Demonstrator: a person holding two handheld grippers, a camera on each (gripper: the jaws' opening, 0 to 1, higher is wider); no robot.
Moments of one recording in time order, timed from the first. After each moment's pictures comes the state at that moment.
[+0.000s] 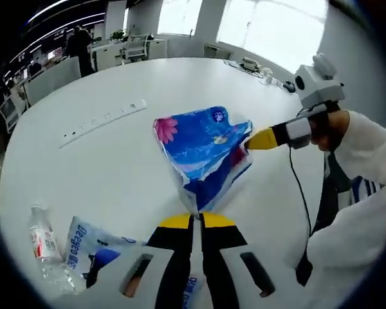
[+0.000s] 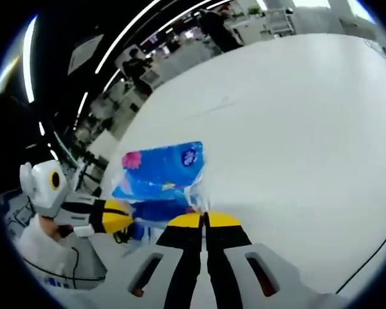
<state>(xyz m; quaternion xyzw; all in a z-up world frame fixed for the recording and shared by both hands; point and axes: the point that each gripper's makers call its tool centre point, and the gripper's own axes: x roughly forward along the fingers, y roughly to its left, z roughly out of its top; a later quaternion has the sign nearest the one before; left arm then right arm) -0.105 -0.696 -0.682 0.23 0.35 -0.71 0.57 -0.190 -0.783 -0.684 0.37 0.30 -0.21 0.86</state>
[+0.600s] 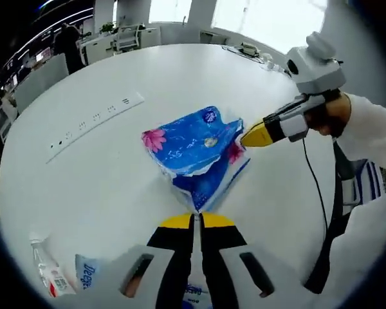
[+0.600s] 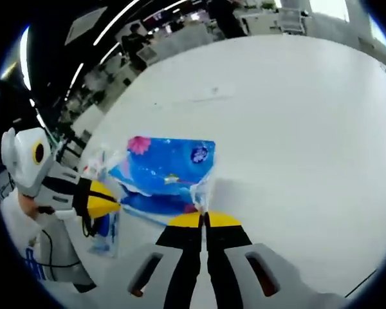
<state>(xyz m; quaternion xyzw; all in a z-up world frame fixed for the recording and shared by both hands) -0.086 -0.739 -0.722 0.31 0.36 -0.70 0.54 -0.166 -0.825 -0.733 0.30 0.39 -0.20 0.85</state>
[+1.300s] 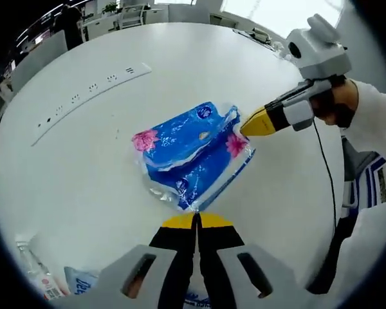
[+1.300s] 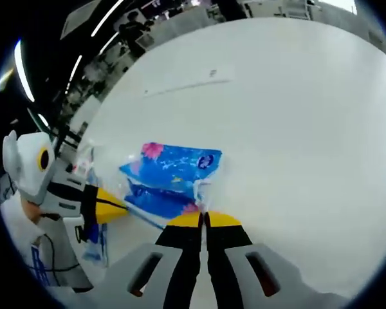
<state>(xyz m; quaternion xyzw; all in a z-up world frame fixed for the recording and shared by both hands) -0.069 -0.748 -0.766 0.32 0.41 -0.67 0.53 -0.139 -0.842 -0.767 0.33 0.42 -0.17 0.83</state>
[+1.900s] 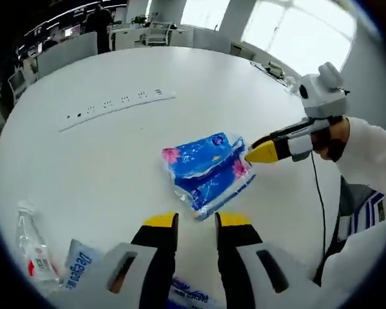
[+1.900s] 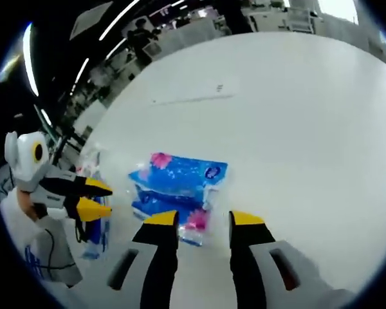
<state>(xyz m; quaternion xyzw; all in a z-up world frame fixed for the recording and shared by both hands) -0.051 -0.731 -0.716 0.19 0.39 -0.66 0.61 -0.144 -0.839 -0.742 0.29 0.37 -0.17 0.86</state>
